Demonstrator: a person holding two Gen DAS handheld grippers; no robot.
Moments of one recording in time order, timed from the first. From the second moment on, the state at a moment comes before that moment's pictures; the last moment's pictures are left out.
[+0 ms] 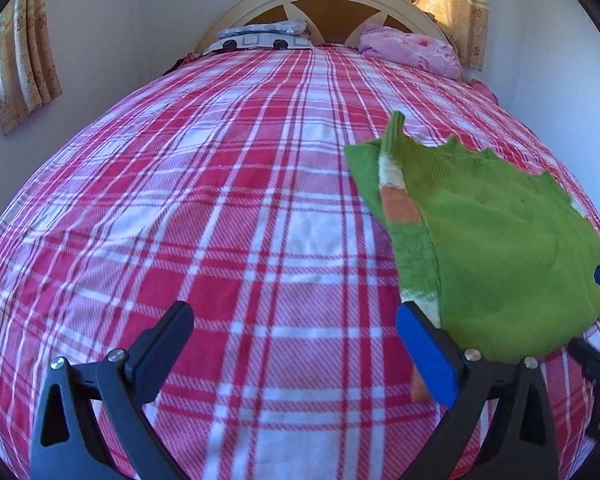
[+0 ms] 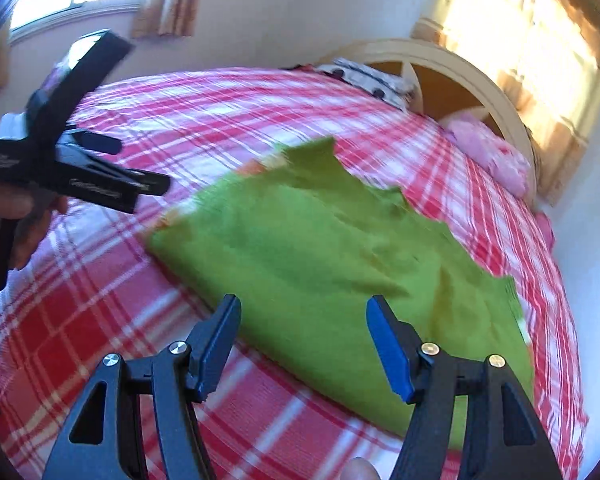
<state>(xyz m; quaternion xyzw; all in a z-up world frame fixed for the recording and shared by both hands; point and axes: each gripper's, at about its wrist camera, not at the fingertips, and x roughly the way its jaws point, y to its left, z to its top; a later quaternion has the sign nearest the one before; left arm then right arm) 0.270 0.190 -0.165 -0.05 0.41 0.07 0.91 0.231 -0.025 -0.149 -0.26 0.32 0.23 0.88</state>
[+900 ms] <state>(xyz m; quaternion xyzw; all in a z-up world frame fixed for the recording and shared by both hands) 0.412 0.195 -0.186 -0.19 0.41 -0.10 0.89 0.198 0.080 -0.204 -0.43 0.22 0.24 0.84</state>
